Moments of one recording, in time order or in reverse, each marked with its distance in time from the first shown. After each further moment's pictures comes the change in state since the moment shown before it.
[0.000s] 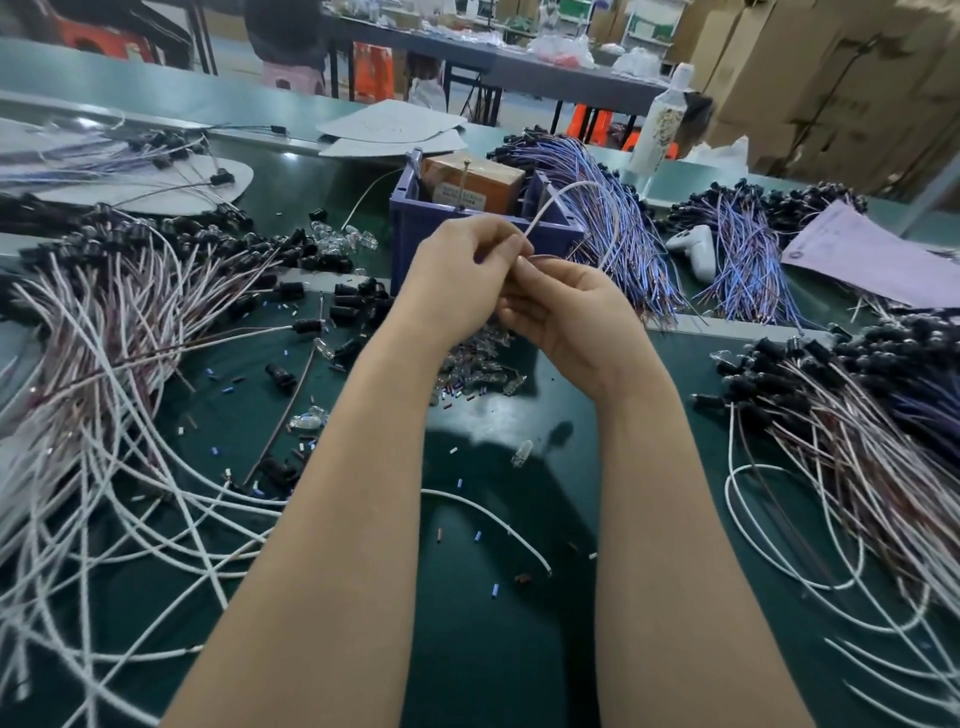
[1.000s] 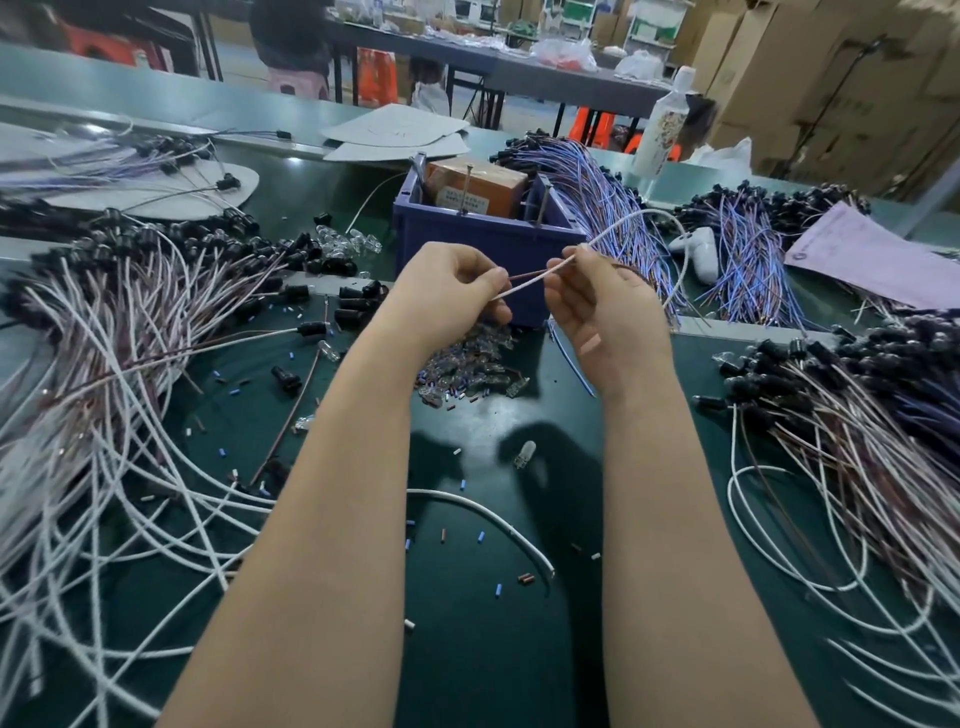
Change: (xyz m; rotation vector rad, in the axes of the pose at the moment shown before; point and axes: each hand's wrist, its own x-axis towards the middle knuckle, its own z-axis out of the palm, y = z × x) left_hand -0.003 -0.011 -0.010 0.033 -0.109 -0.154; right_hand 0.008 -0.001 -0.014 0.195 0.444 -0.056
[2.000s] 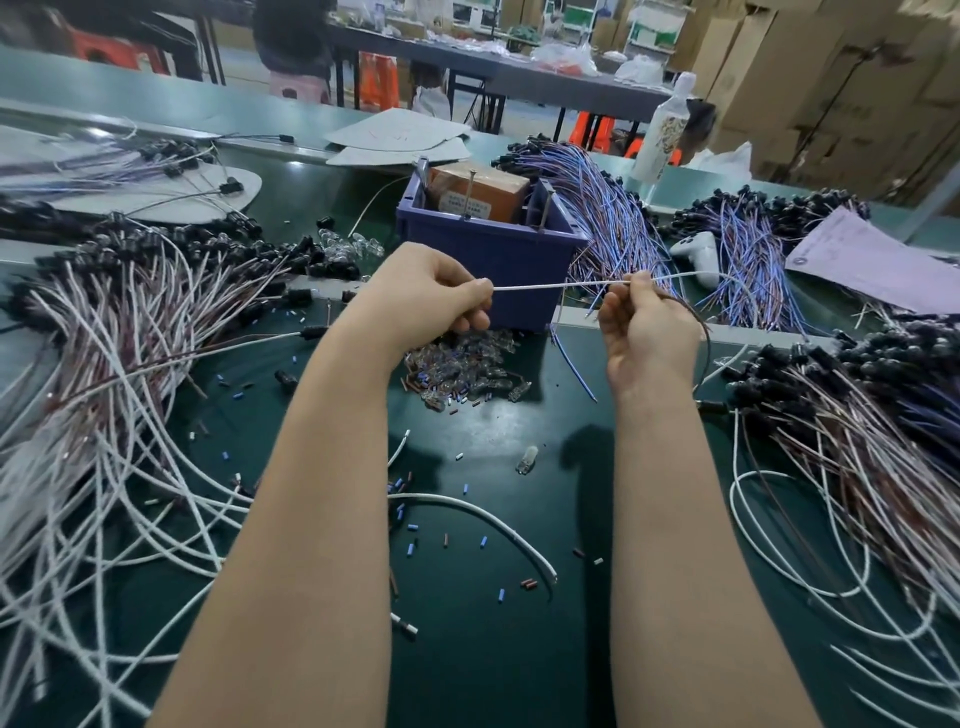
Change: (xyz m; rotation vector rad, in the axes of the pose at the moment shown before) left_hand -0.003 -0.004 -0.021 0.051 -0.023 -0.044; right_hand 0.010 -0.001 -0.017 0.111 0.325 -0.105
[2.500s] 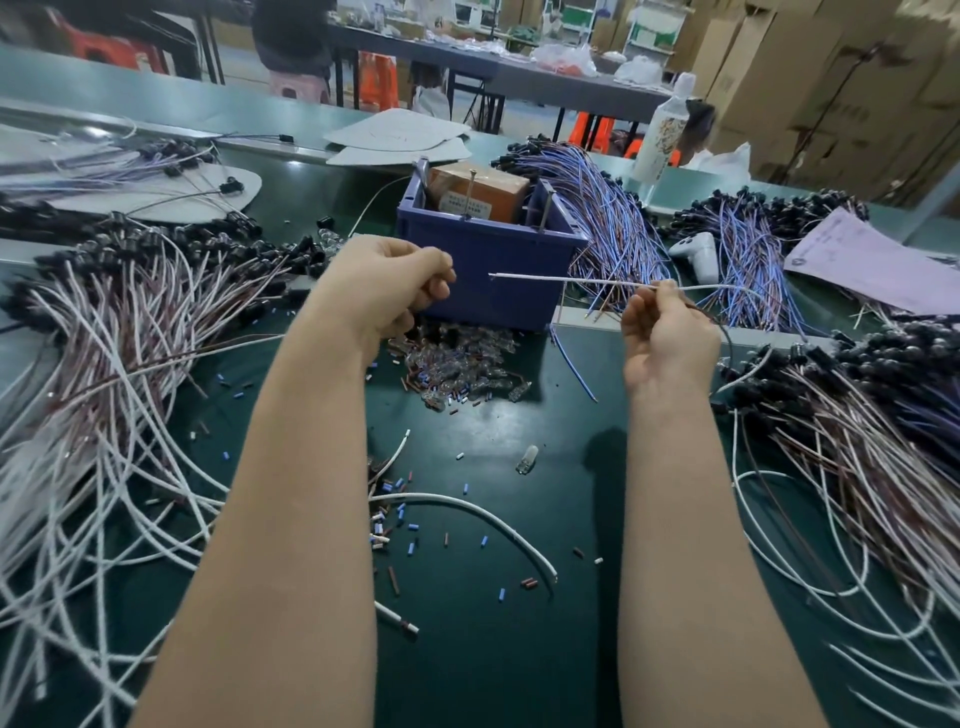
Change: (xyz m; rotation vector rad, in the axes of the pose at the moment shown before) left_hand -0.001 -0.001 -0.013 -0.332 0.137 -0.182; right_hand 0.003 -0.008 -0.010 0.115 0.068 -0.016
